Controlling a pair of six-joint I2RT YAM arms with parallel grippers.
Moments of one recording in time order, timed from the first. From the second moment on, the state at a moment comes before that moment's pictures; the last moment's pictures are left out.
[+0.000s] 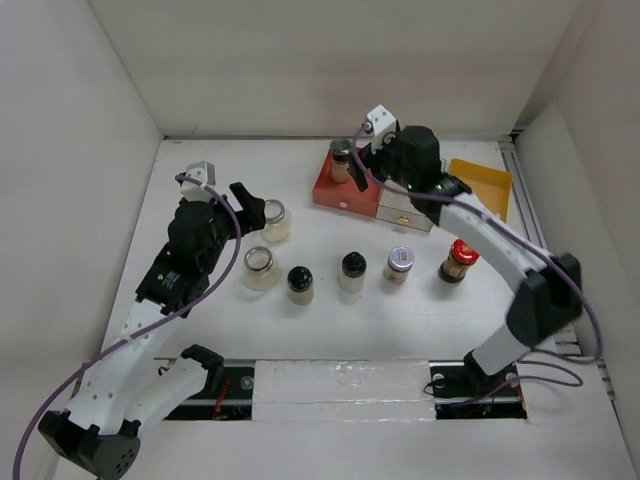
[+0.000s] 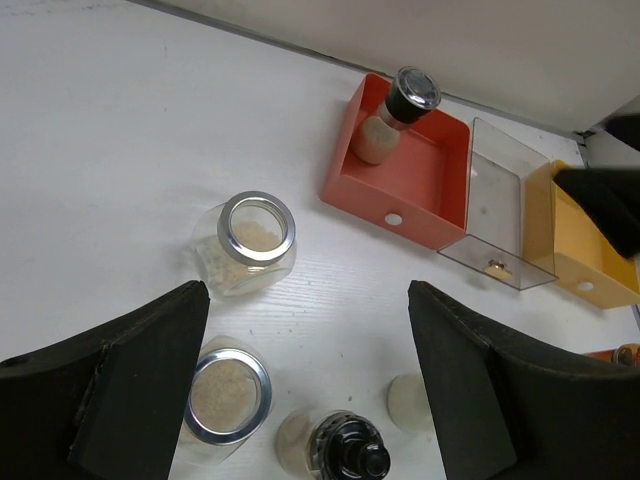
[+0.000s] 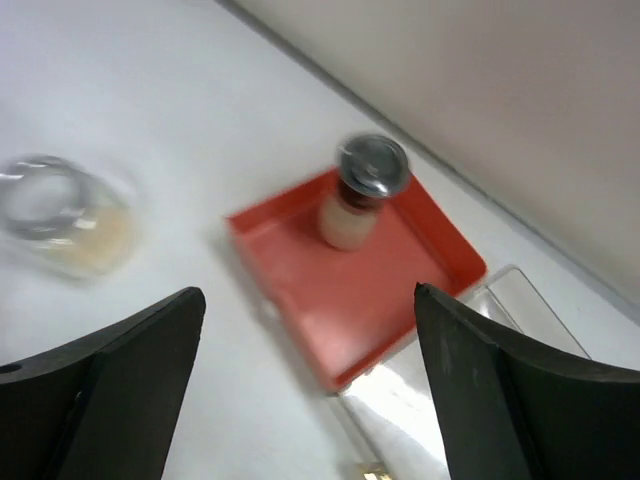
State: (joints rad) left arm -0.44 0.81 0.92 -0.36 -0.25 -0.48; right arm 0.47 1.70 1.49 -0.12 -0.13 -0.22
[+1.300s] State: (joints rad) left arm -0.44 0.78 0.92 -0.35 -0.21 -0.48; right arm 0.80 1.35 0.85 -0.13 0.03 -0.10
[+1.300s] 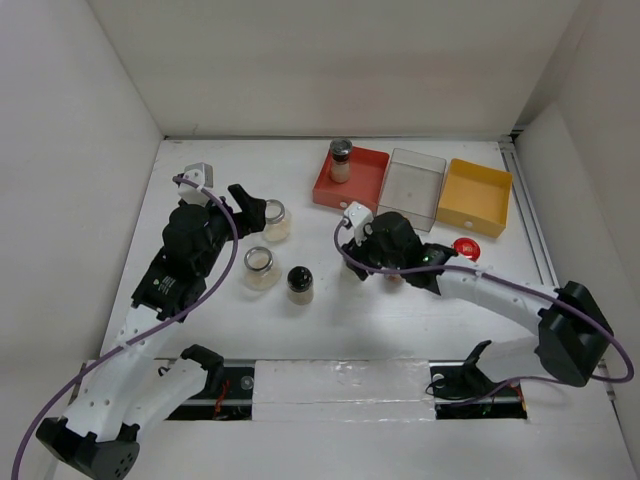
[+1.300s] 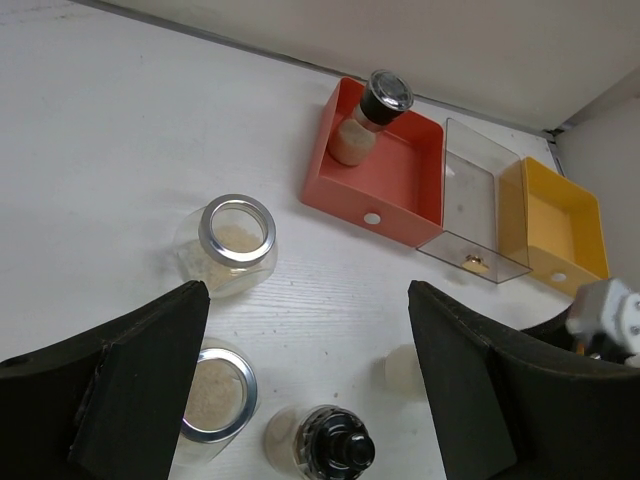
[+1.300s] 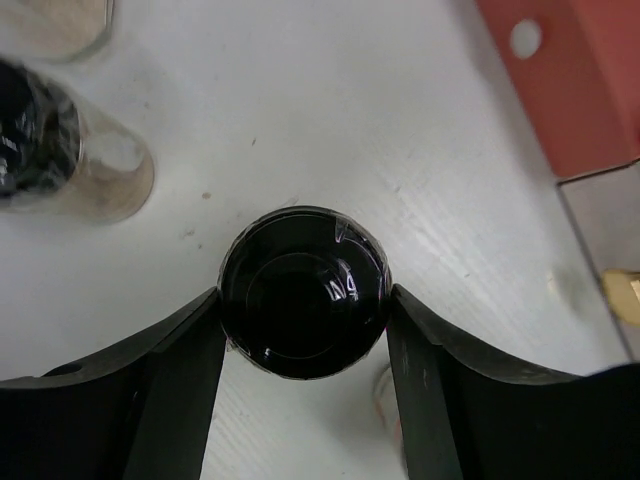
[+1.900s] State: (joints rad) left arm -0.44 0.79 0.92 -0.35 -0.21 -0.48; right arm 0.37 1.90 1.53 -0.02 -0.07 -0.18
